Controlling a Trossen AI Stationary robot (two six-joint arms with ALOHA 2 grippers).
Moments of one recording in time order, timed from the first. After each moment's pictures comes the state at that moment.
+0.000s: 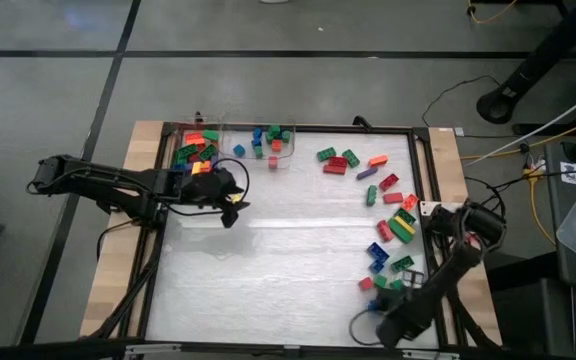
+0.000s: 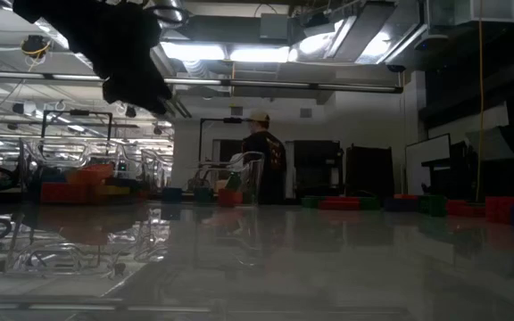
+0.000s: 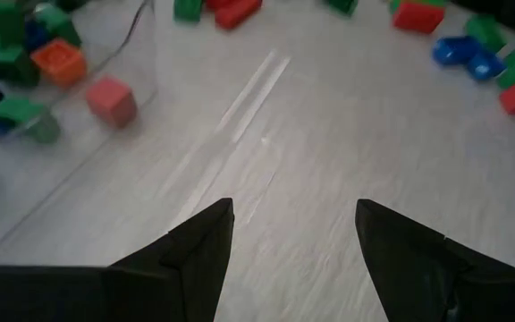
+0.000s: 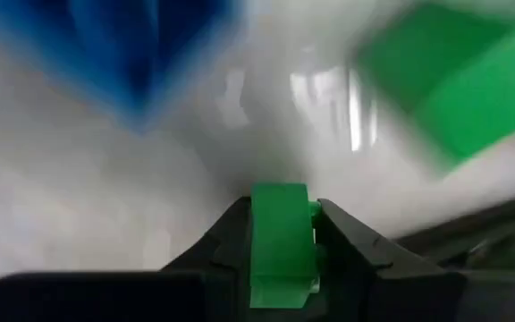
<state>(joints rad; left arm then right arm) -0.02 1.01 0.65 -0.33 -0.28 -0.44 0.97 1.91 1.18 -1.11 -0.29 1.20</state>
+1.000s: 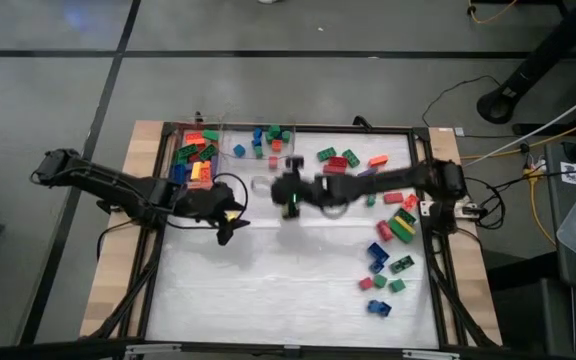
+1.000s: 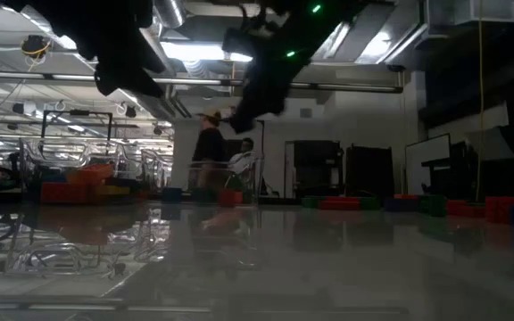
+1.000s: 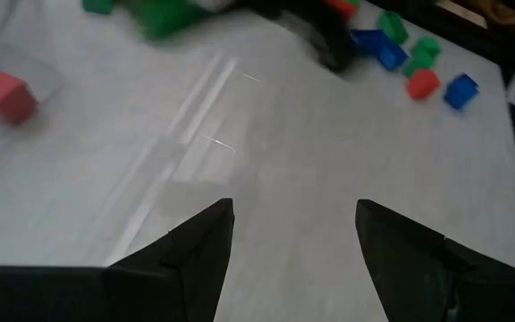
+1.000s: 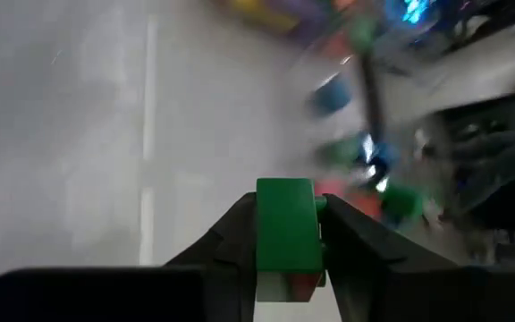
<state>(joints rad) -0.20 1.01 0.65 -0.28 -0.28 -0.53 0.00 1.91 1.45 -0.28 0.48 -0.37</state>
